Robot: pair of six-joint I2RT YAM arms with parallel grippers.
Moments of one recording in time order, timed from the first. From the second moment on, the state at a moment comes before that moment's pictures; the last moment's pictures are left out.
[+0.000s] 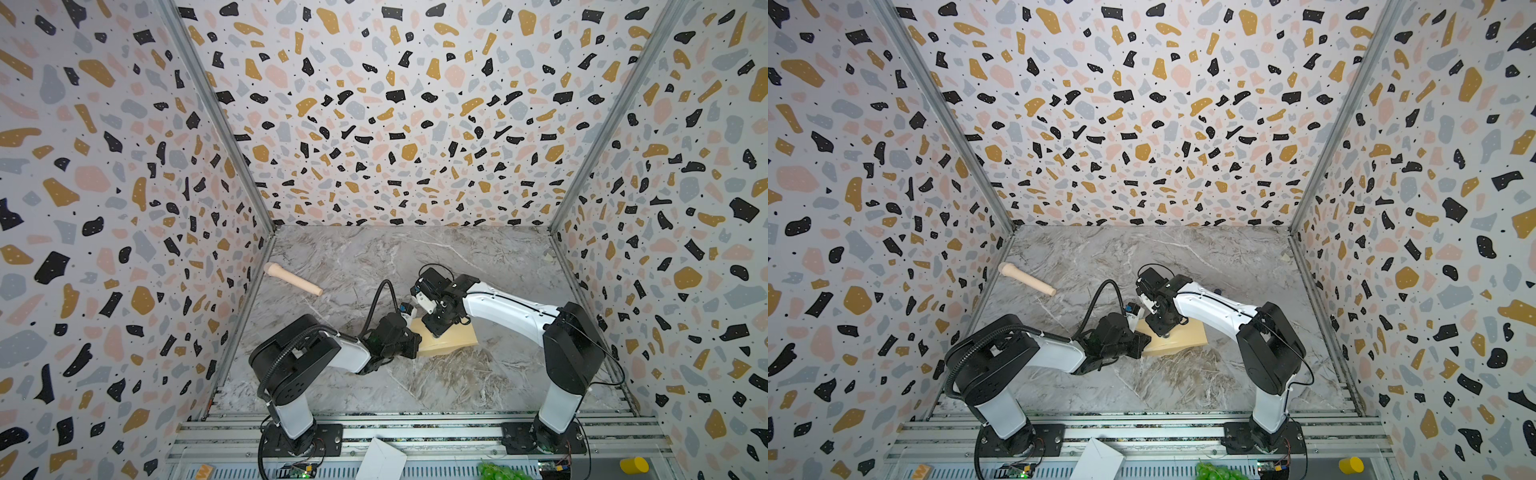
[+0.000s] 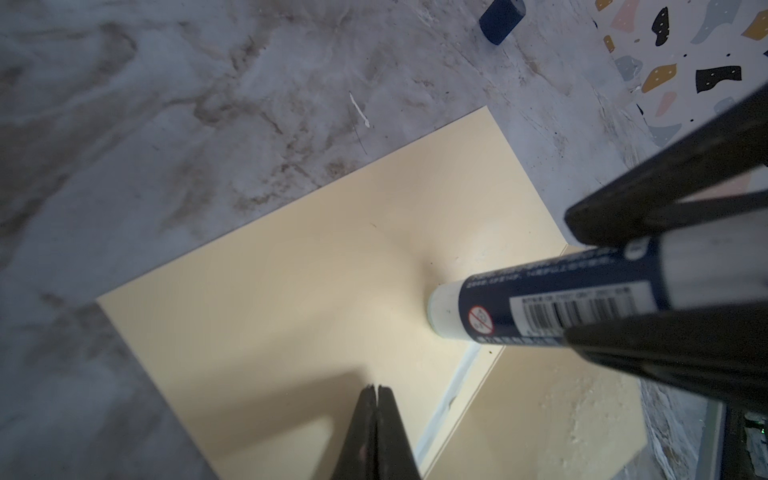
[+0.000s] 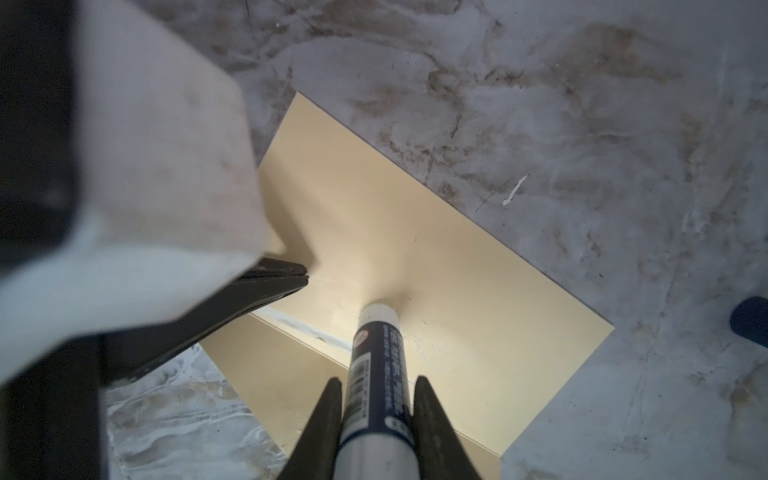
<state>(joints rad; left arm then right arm) -0.81 1.73 0.57 0.50 0.16 -0.53 0.81 1.79 1.36 -0.90 0.04 0.03</state>
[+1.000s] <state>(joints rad) -0.83 1.75 0.58 0.51 0.09 -0.51 0.69 1.72 1.27 -0.89 0.08 0.02</state>
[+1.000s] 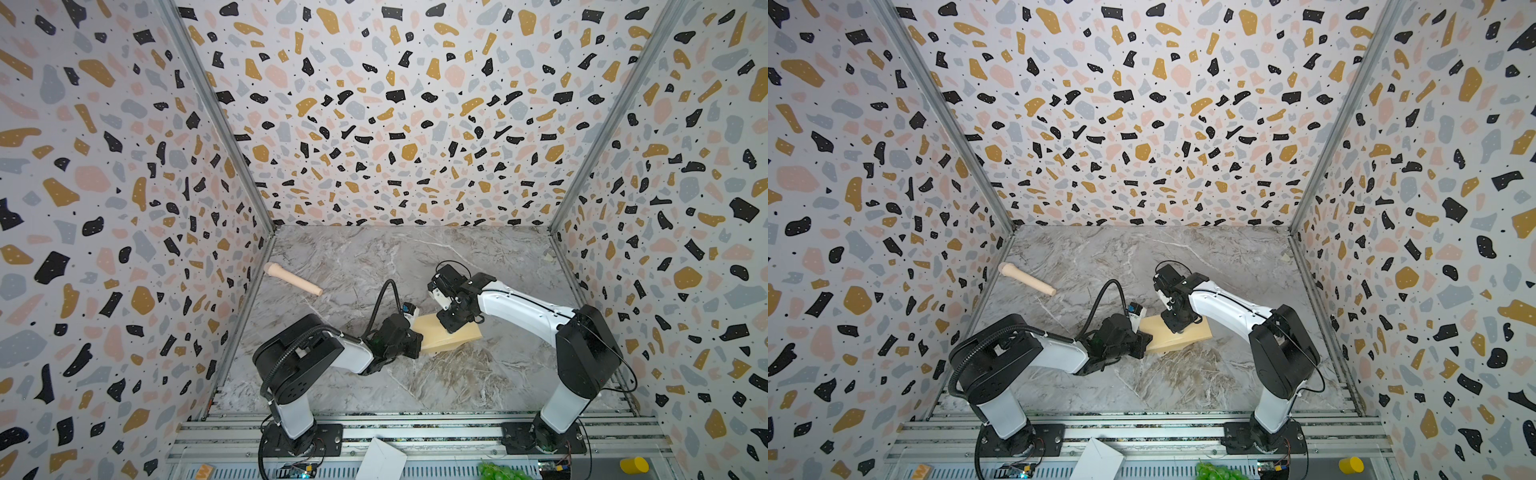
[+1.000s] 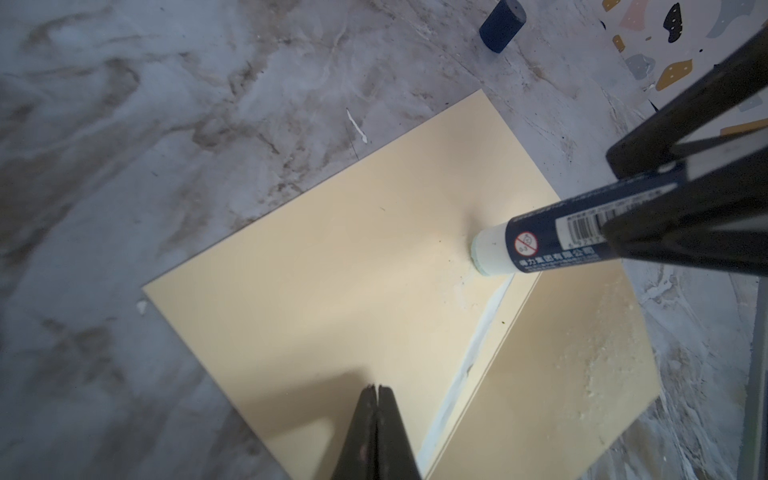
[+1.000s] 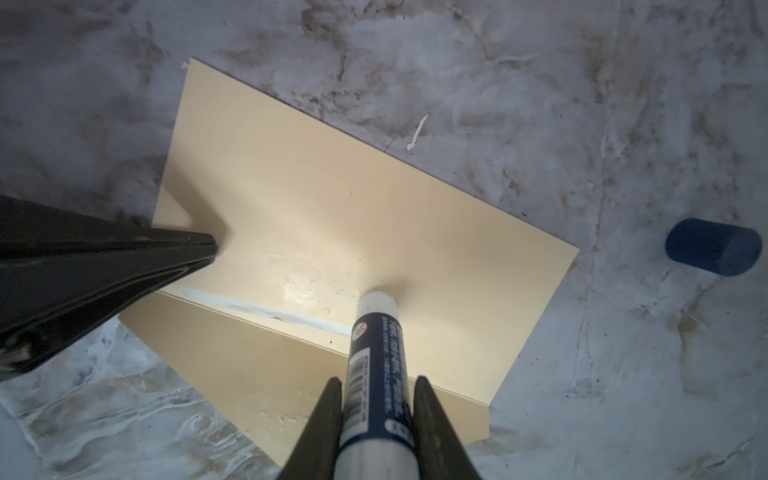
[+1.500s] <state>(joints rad) -0.83 1.75 0.58 0.51 0.08 -0.50 0.60 1.67 1.25 -0.90 0.10 0.01</state>
